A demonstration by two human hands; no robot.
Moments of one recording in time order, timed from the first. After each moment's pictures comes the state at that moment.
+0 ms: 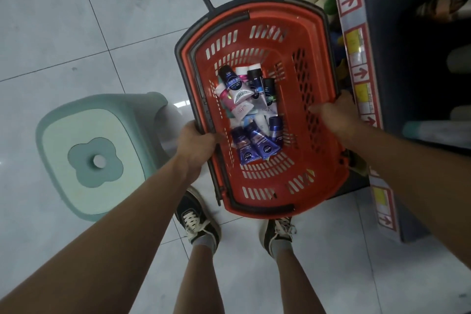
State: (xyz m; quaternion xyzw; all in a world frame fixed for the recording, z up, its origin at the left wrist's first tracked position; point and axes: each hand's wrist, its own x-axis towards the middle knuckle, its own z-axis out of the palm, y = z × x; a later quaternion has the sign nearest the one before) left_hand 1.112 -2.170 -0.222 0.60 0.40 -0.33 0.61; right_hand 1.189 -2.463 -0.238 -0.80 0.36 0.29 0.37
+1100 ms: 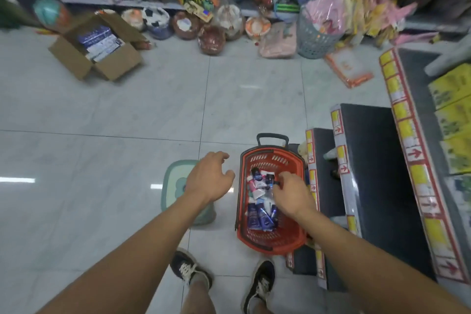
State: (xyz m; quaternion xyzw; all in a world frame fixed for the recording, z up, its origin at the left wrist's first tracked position) left_hand 1.049 -2.099 0.241 0.89 0.24 -0.17 0.34; right_hand 1.112 -2.316 0.194 -0.94 -0.06 0.28 0.16
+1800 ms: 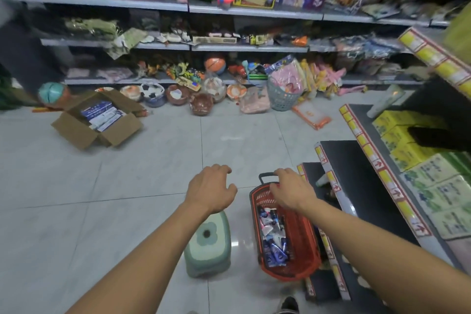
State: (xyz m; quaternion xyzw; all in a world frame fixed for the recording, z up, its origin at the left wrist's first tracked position) left_hand 0.978 -1.955 0.392 0.97 0.06 -0.10 0.22; right_hand 1.046 -2.177 0.378 -0.98 -0.10 0.17 0.09
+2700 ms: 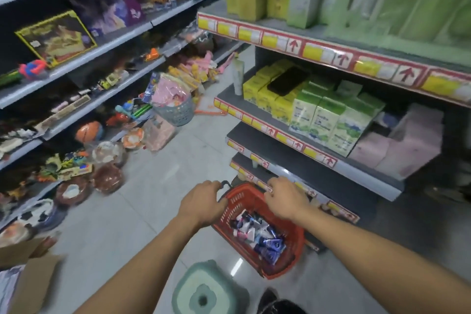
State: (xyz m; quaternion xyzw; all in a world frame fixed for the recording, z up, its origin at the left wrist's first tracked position) left_hand 1.135 -2.147 0.397 0.95 -0.25 -0.20 0.06; right_hand 1.035 -2.355 0.351 -0.93 0.23 0.11 0.26
